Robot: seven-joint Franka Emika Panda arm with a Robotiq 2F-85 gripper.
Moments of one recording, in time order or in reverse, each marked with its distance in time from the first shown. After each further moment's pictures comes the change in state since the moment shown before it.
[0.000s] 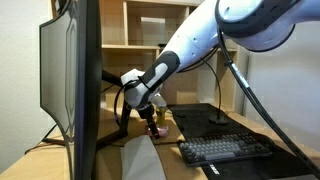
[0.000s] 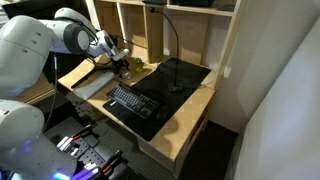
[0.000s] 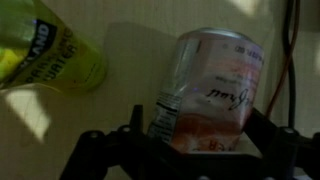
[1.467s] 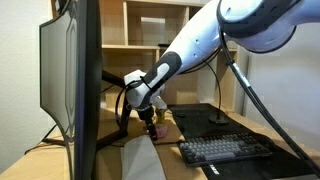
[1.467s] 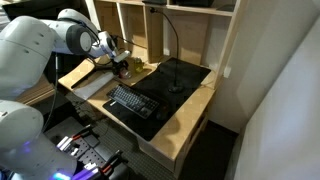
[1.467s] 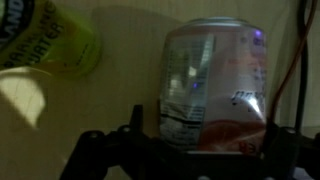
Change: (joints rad) arm -0.038 0.004 0.036 -0.023 0.033 0.078 -0.038
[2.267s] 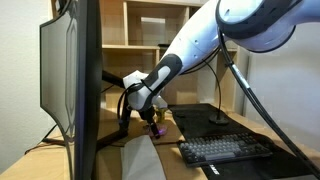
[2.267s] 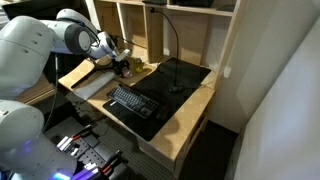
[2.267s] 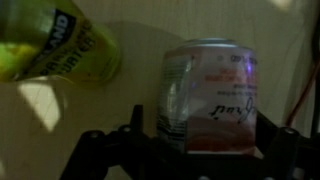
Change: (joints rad) arm 0.025 0.000 -0.037 0.002 -0.065 0.000 -0.013
